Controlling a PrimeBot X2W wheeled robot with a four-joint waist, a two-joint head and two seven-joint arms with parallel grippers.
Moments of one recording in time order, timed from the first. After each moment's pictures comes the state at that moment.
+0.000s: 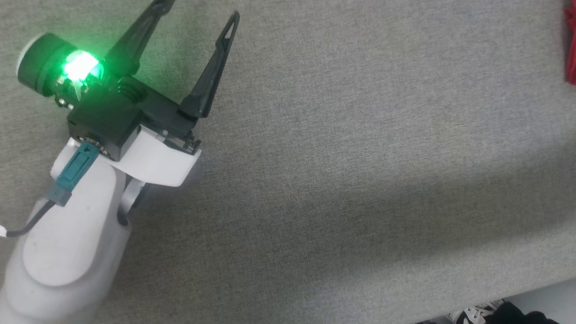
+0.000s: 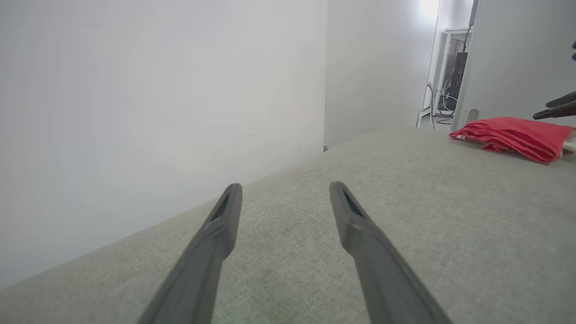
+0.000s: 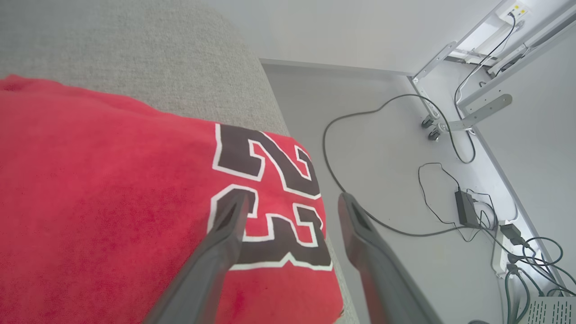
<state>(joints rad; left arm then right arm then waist) -0.69 0.40 -0.33 -0.02 -0.18 -0.13 -0.26 -0.97 -0.83 0.40 1.01 0.82 0.13 -0.13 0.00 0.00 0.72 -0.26</state>
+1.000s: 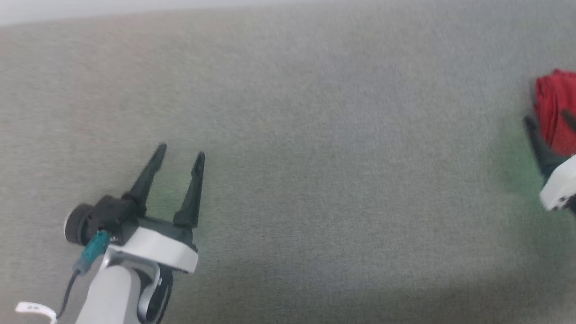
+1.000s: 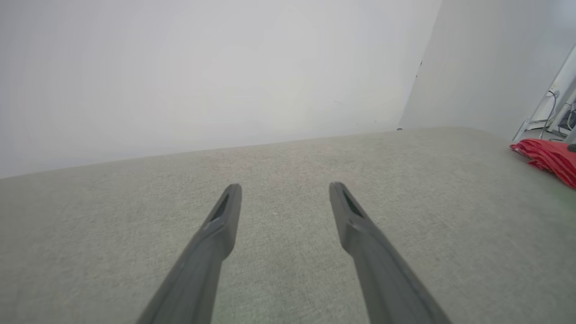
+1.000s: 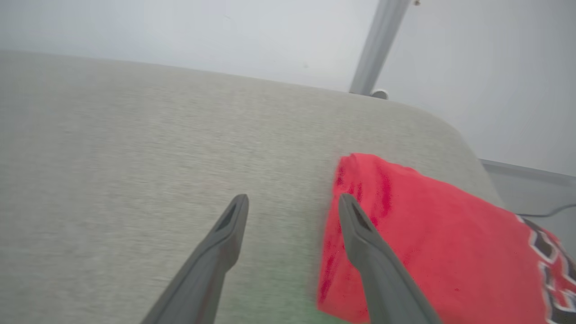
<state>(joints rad) -0.25 0.22 -0.11 0.15 -0.25 -0.13 -0.26 -0.71 -0.66 0.57 0.80 0.77 0.13 -0.26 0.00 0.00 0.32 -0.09</state>
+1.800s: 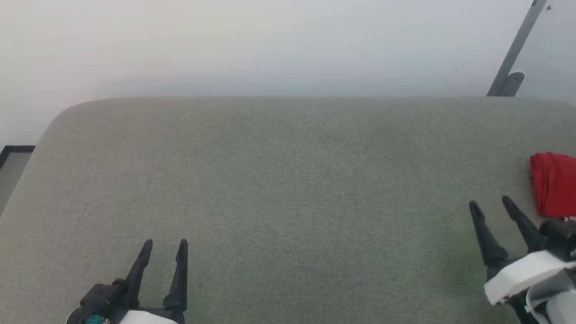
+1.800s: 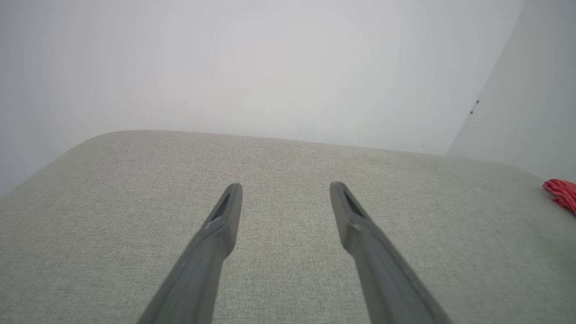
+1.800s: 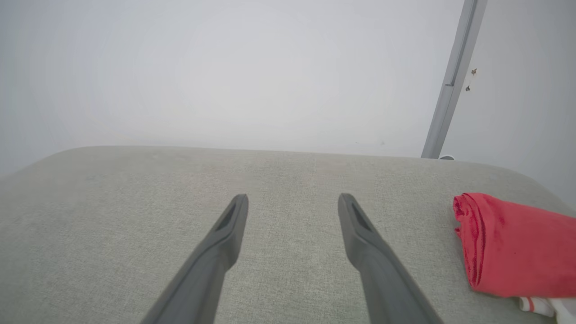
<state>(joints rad) 0.08 0.11 0.02 0.14 -0.26 -0.13 -0.26 -0.14 -0.39 0.15 0.36 0.49 0.13 -0.26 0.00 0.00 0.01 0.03</state>
